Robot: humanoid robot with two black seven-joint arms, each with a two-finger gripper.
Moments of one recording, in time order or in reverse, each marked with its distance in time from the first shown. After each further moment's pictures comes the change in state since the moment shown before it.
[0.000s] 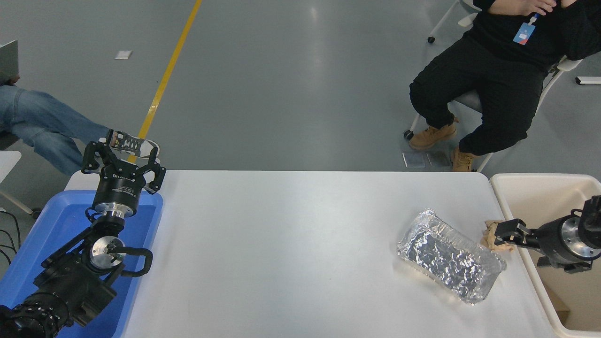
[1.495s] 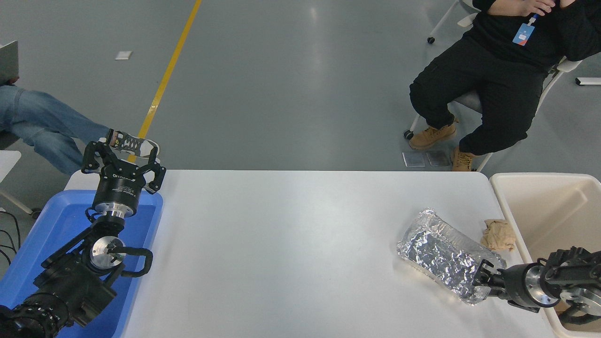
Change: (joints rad) left arm 0.000 0.000 0.000 0.000 0.000 0.000 0.000; right arm -0.326 0.035 0.268 -0.080 -0.023 -0.117 0.016
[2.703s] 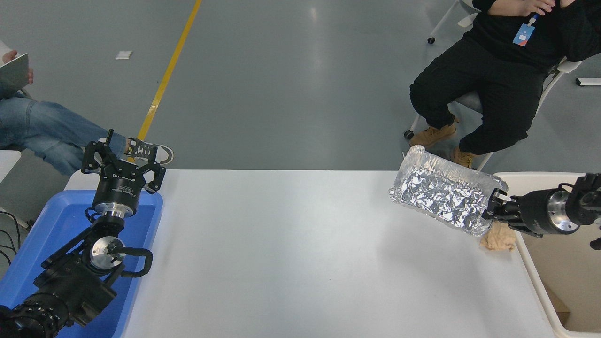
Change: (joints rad) left arm 0.000 0.000 0.000 0.000 0.000 0.000 0.000; right arm 0.504 -0.168 -0.079 0.096 -0.015 0.235 0.031
